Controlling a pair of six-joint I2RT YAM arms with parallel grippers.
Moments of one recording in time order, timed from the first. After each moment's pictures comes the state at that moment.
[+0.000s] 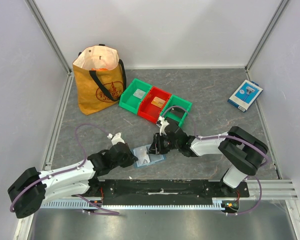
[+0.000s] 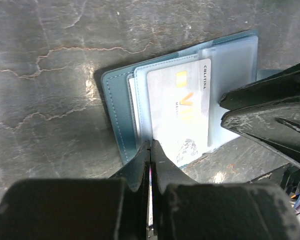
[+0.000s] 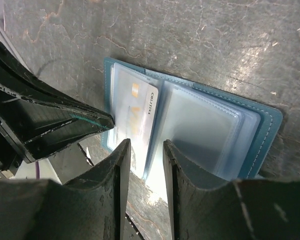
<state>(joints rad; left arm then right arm) -0.92 0.91 0.25 -0.17 -0.20 -1.12 0.89 1.64 0.63 0.36 -0.31 0.73</state>
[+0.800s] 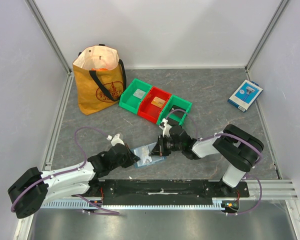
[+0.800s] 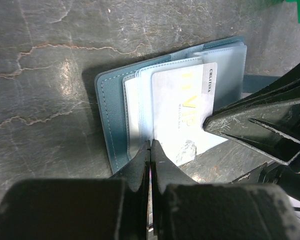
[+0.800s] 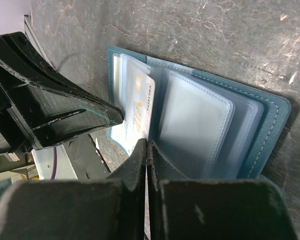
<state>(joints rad) -0.91 0.91 0.18 -0.02 -0.16 -1.18 0.85 1.70 0.53 0.60 -0.43 0.81</state>
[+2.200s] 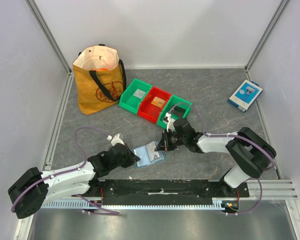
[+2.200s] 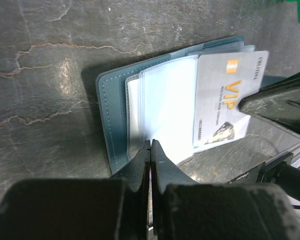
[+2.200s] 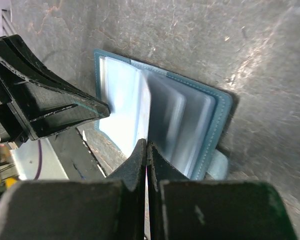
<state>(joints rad) -0.90 0.91 0.18 -0.01 -0.15 -1.19 0.75 1.61 0.58 0.36 -0.48 0.67</state>
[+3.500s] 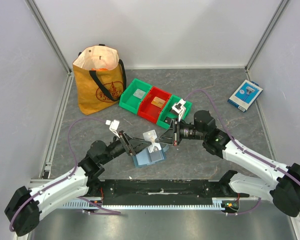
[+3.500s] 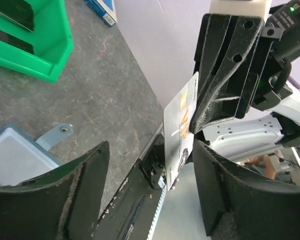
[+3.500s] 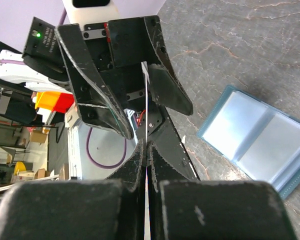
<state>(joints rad) -0.77 0.64 0.15 0.54 0.21 -0.98 0.73 1.06 0.67 0.14 -0.62 0.70</state>
